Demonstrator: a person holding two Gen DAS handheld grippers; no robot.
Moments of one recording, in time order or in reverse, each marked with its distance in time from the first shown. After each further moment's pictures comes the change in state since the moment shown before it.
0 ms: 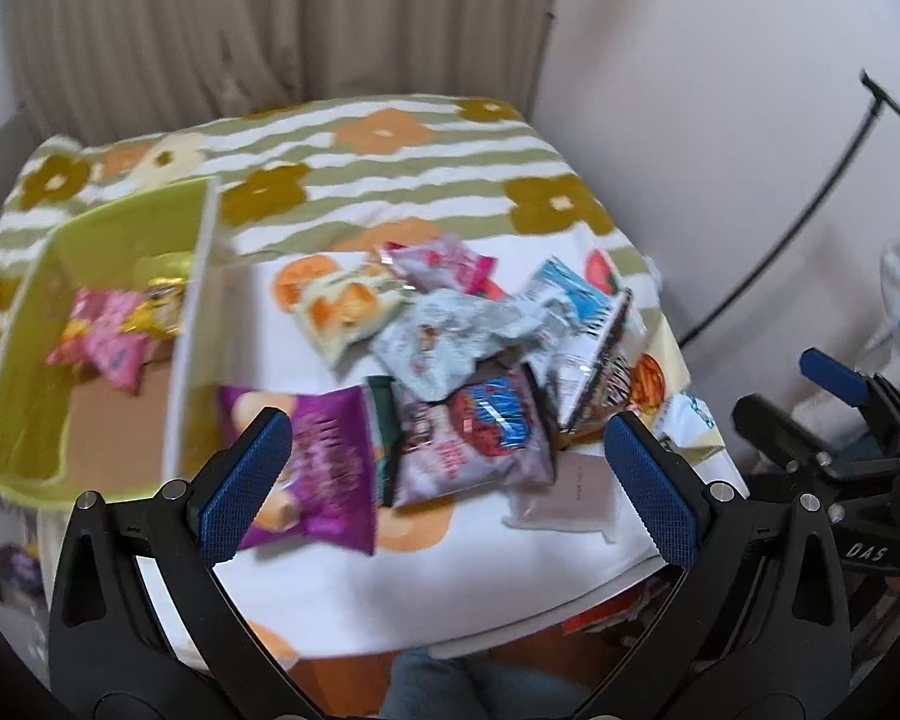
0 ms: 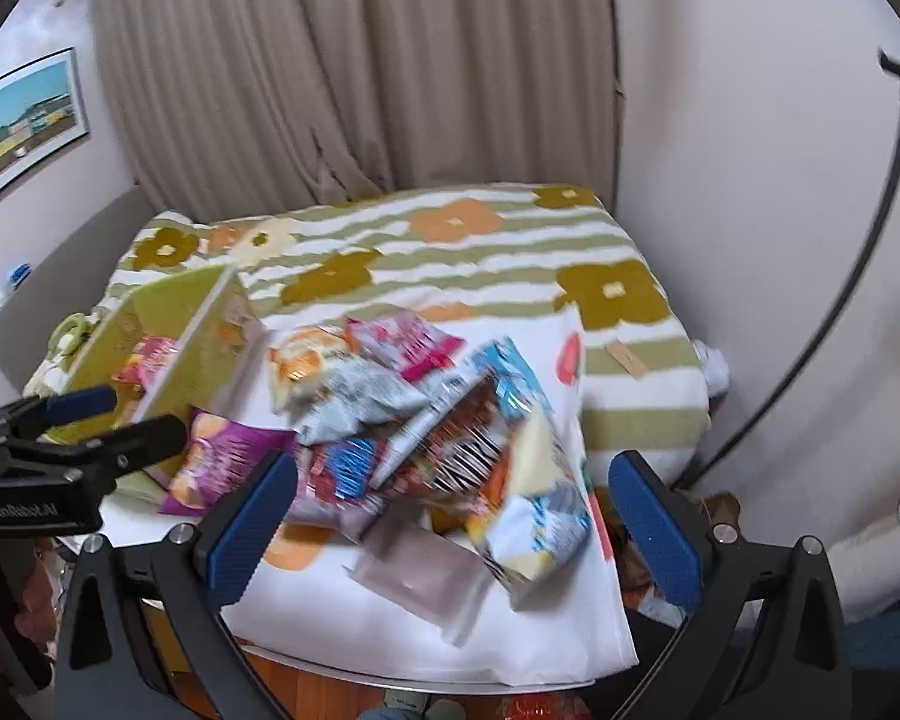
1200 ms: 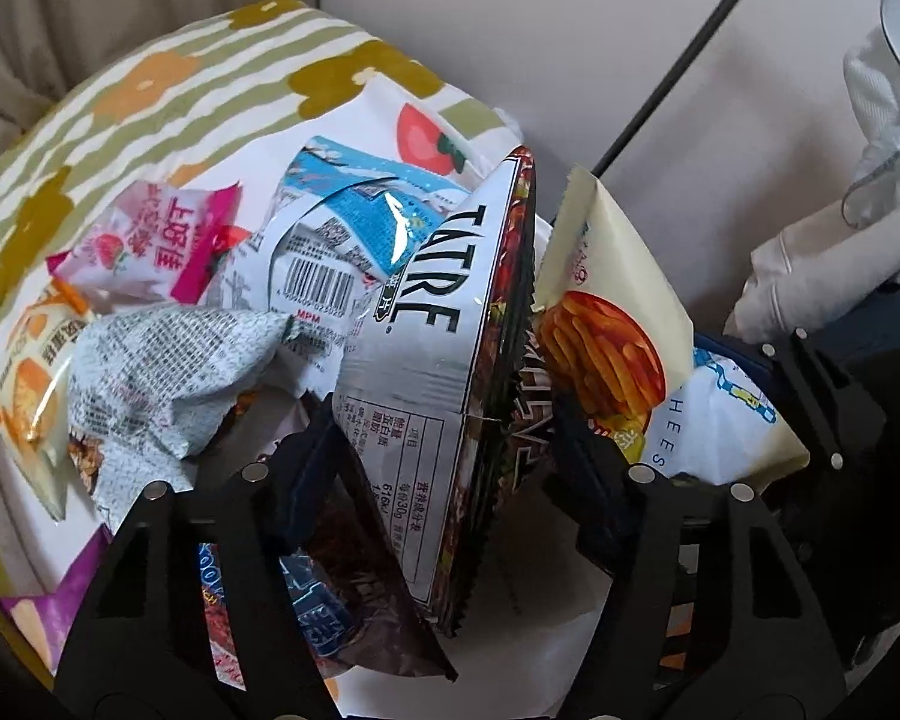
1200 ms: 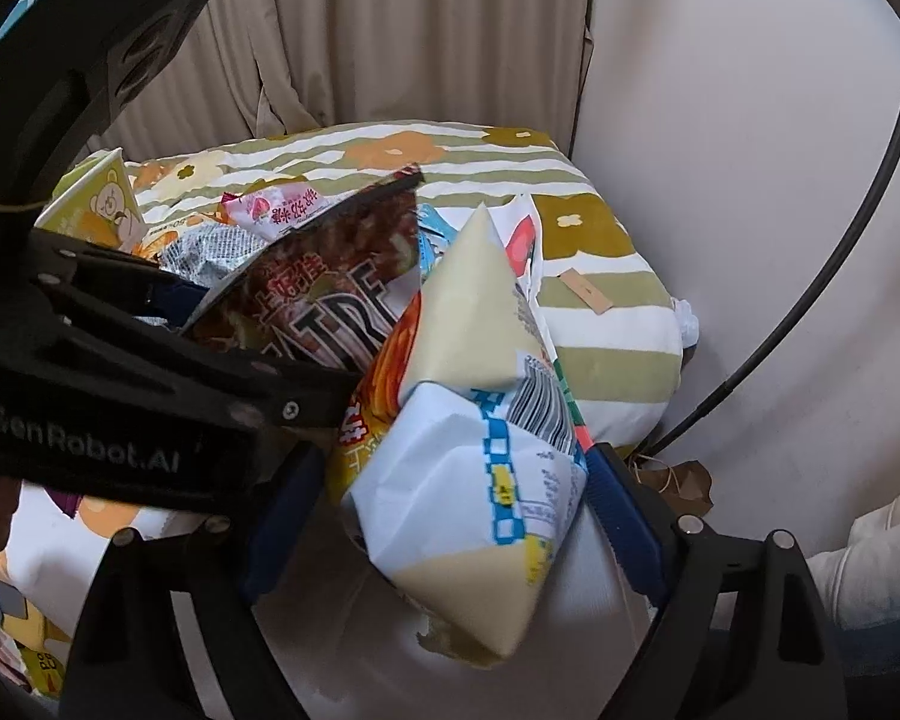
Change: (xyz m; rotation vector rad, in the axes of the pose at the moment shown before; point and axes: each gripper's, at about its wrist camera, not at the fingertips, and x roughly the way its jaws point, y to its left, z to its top) left arm 0.184 -0.095 0.013 0.353 0.269 -0.309; right arm 0.111 -0.033 -0.060 -0.046 0.074 -0.148
